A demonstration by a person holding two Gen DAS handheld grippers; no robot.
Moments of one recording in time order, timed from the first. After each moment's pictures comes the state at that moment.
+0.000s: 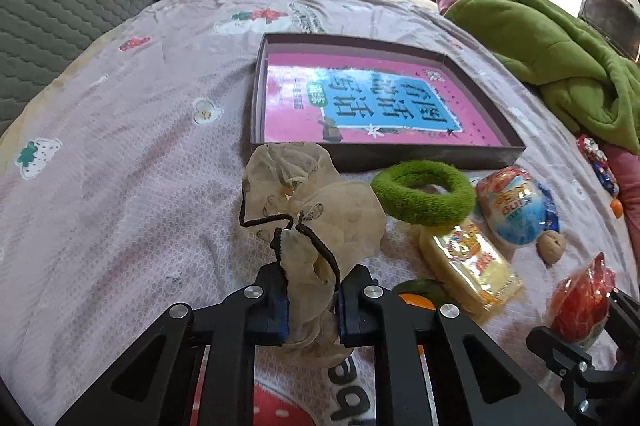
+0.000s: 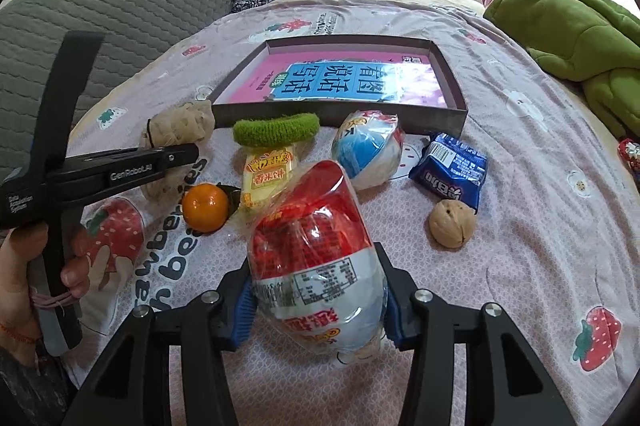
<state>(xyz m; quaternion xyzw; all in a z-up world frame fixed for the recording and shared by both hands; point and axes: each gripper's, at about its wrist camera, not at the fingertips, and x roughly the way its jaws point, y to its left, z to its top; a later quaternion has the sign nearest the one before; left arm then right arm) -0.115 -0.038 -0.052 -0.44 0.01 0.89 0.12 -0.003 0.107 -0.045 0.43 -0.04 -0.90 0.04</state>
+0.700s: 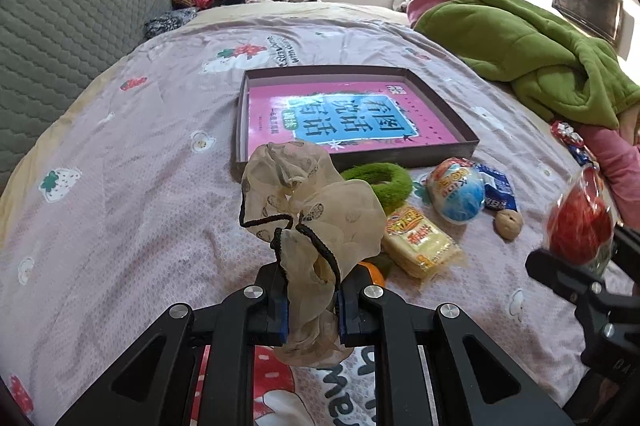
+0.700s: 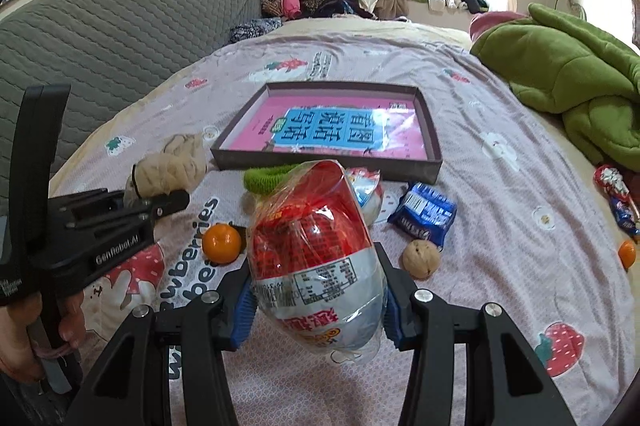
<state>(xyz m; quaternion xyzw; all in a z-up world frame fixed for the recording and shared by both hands) -0.063 -0.024 -0.015 -0.40 0.04 0.91 0.14 0.011 0.107 0.003 0.38 -0.02 -0.92 0.03</state>
